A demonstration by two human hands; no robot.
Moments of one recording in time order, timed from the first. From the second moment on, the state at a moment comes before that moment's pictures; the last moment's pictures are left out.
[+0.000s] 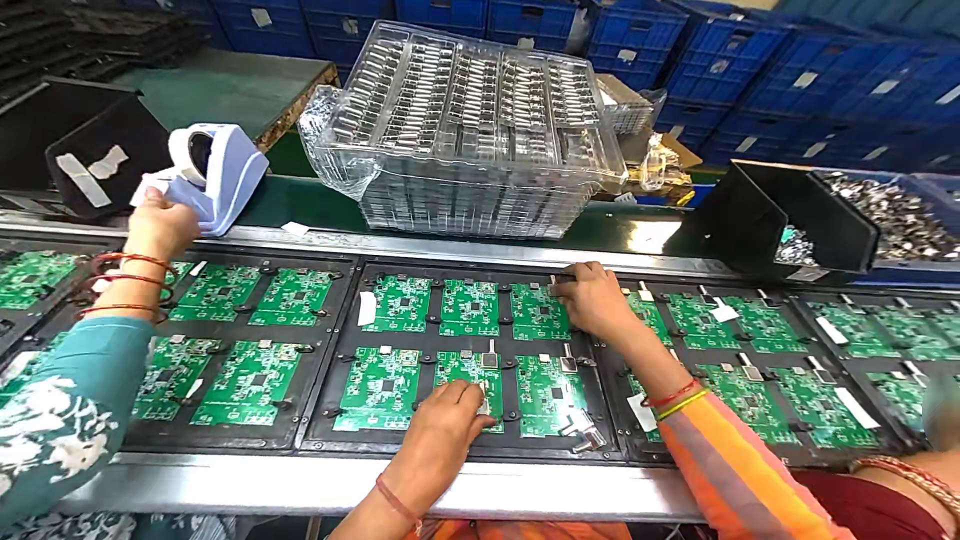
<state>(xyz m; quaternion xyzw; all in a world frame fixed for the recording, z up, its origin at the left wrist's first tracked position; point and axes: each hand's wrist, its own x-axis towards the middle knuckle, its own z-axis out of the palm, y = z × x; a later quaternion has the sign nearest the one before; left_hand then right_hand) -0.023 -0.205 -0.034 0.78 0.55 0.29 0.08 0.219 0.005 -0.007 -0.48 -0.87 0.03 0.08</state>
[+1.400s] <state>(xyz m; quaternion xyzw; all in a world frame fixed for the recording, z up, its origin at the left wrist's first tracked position) -0.012 0.001 -0.012 0.85 0.49 0.13 0.12 0.272 -0.184 -0.027 -0.54 -0.81 0.08 0.23</state>
